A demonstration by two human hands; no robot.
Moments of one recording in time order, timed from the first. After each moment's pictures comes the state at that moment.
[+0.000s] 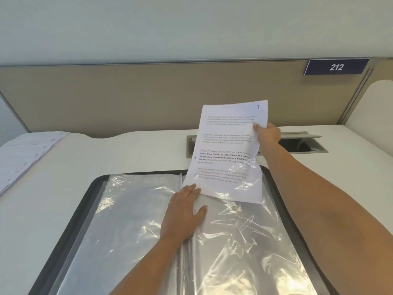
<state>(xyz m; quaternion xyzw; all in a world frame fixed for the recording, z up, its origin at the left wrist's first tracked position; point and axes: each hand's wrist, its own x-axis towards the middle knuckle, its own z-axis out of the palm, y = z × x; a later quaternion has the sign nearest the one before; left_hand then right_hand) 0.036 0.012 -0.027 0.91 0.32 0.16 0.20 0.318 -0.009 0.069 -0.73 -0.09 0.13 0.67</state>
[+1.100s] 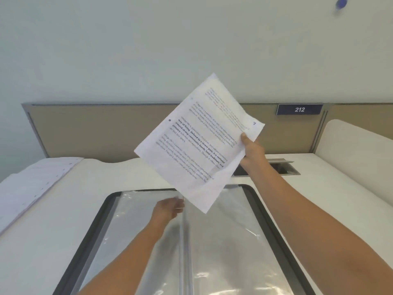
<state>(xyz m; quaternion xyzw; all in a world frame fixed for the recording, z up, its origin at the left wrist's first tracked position) -0.003 0.012 0.036 0.61 0.41 0.25 0.63 0.219 -0.067 0.158 -0.46 -0.10 0.26 0.84</state>
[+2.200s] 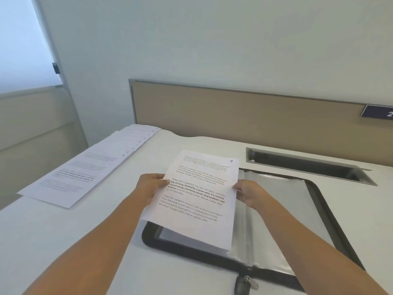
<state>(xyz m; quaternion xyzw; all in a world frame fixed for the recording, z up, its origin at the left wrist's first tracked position) -0.234 0.032 0.068 0.49 0.51 0.35 0.61 0.027 -0.059 0.060 -0.66 -0.19 0.47 0.55</state>
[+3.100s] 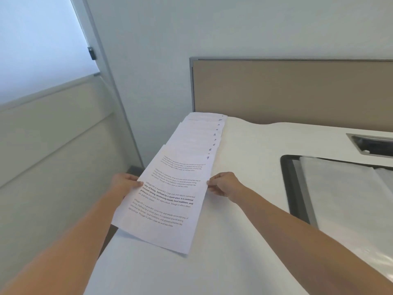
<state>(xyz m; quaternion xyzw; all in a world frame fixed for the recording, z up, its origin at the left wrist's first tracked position) -0.585 0.285 0.031 0.52 0.67 0.26 0.46 -0.311 0.186 0.029 -0.69 -0.28 0.51 0.43</state>
